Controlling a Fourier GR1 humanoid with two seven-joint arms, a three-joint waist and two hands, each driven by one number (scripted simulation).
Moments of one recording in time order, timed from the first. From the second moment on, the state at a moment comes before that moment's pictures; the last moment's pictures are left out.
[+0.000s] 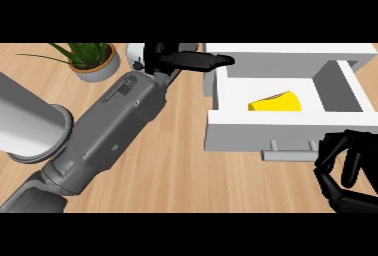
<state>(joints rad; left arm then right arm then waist) -1.09 0.15 -0.44 -0.79 0.80 0.41 -0.41 -0.03 -0.23 -0.10 -2.10 -0.22 0.37 0.14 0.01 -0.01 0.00</state>
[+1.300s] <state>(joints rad) -0.31 0.55 -0.26 -1.47 0.86 0.22 -0.34 -0.11 -0.33 0.19 -1.75 0.57 0.26 -0.12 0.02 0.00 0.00</state>
